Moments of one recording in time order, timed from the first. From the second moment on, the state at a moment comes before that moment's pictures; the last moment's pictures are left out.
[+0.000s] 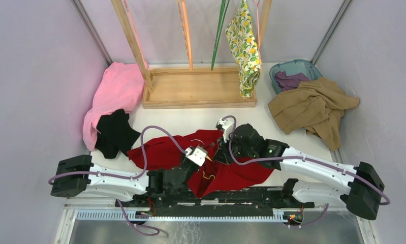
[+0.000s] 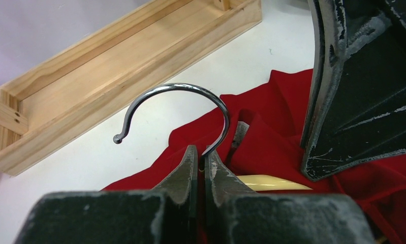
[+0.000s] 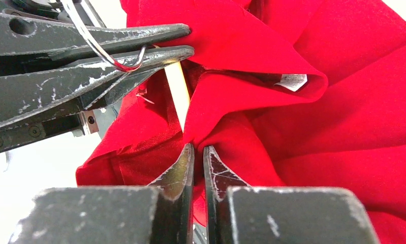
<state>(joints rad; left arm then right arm) -1.50 1.04 0.31 0.63 -0.96 0.14 0.99 1.08 0.71 -0.21 -0.20 0.41</state>
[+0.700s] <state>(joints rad) -1.50 1.04 0.31 0.63 -0.99 0.14 1.00 1.18 0.69 -0.08 -0.29 0.41</state>
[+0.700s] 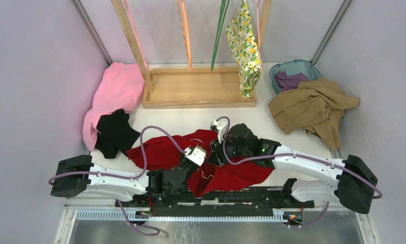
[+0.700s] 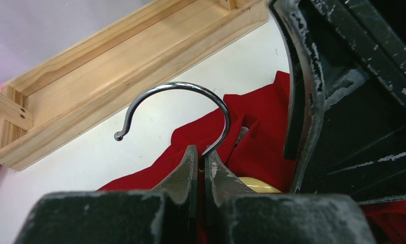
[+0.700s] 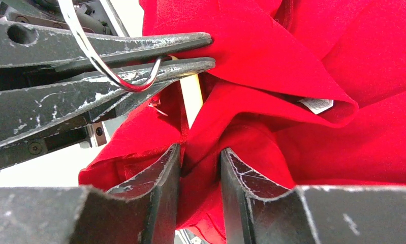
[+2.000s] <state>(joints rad) -1.55 0.68 0.40 0.27 -0.90 -0.01 1.04 0.89 0.70 -0.20 -0.24 0.36</state>
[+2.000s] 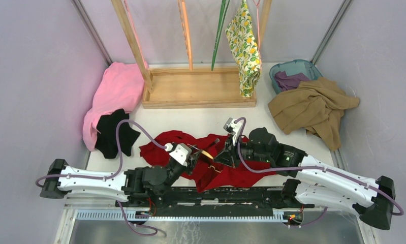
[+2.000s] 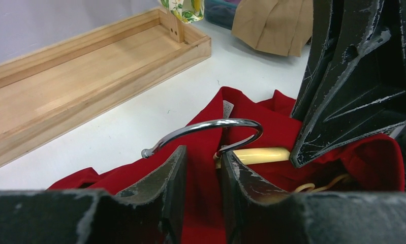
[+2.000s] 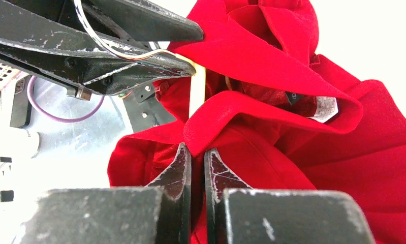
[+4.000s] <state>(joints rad) -1.52 0.74 0.55 -0.51 -1.15 -0.69 0.92 0.88 0.70 -0.35 -0.31 0.54</state>
